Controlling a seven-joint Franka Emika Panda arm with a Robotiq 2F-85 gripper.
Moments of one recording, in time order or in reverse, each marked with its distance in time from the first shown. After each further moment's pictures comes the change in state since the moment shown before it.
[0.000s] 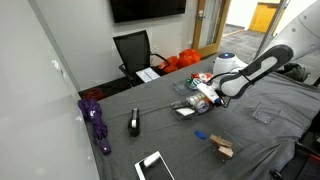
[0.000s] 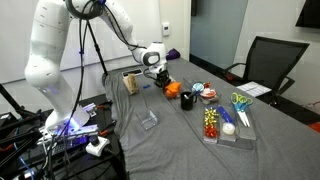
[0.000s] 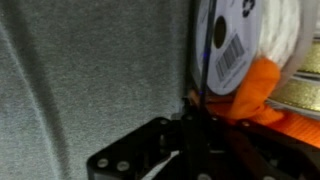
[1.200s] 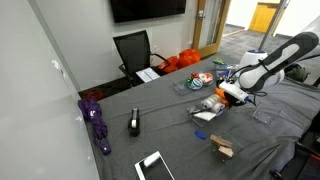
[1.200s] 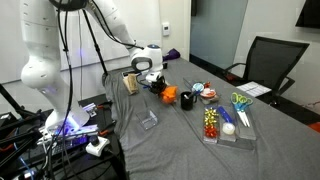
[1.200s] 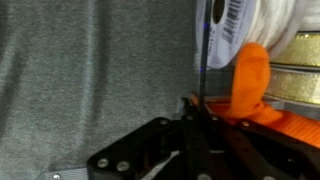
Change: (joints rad) arm -0.140 -0.167 0.006 -0.261 0.262 0.104 -0.544
